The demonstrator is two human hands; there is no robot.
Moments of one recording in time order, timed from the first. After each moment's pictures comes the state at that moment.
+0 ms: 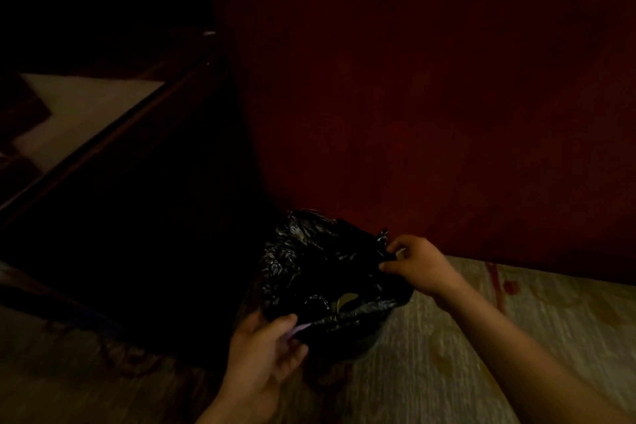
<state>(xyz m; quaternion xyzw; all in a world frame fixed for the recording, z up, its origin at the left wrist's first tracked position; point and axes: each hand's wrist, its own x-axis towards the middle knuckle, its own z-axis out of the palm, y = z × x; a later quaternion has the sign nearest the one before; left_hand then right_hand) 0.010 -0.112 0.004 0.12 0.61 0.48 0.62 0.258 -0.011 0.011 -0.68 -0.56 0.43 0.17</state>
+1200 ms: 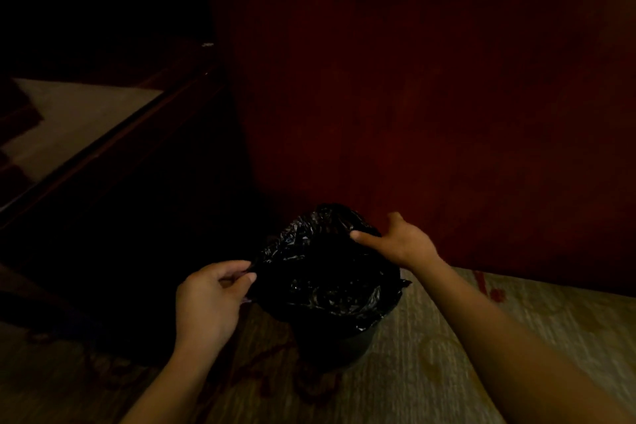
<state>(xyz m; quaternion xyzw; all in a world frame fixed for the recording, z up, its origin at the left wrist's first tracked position) -0.045 -0.065 0.028 0.49 0.69 0.45 0.29 0.250 0.028 0.029 -0.75 -0.59 0.29 0.08</state>
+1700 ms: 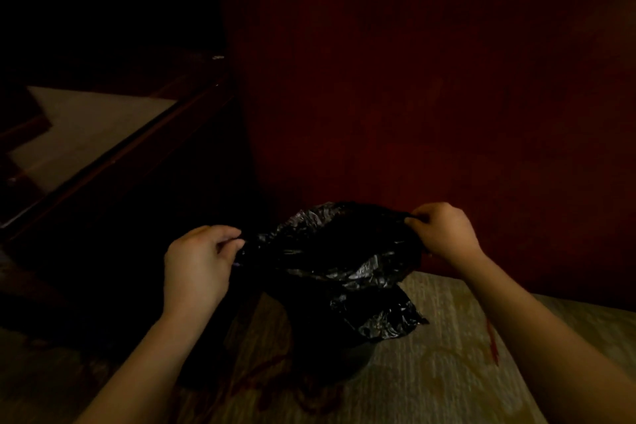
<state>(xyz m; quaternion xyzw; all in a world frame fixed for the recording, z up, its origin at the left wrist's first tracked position) -0.065 -0.035 0.075 0.63 0.66 0.41 0.06 0.287 0.021 0.072 -0.72 -0.64 0.17 0.22</state>
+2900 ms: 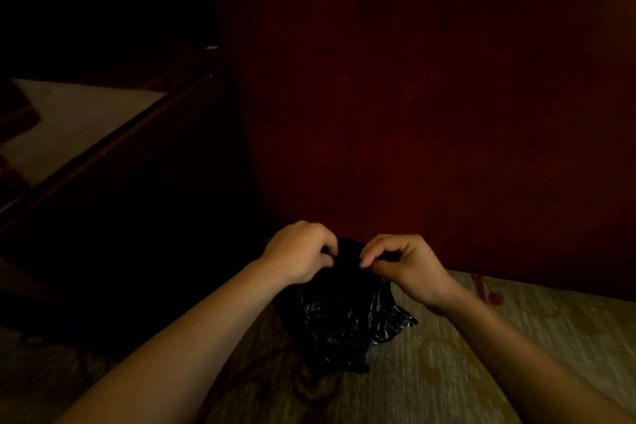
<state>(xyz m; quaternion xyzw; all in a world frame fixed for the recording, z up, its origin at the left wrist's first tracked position) 0.036 0.009 0.078 0.82 0.54 0.00 0.19 0.242 -0.034 0.047 -0.48 -0.65 0.44 0.39</state>
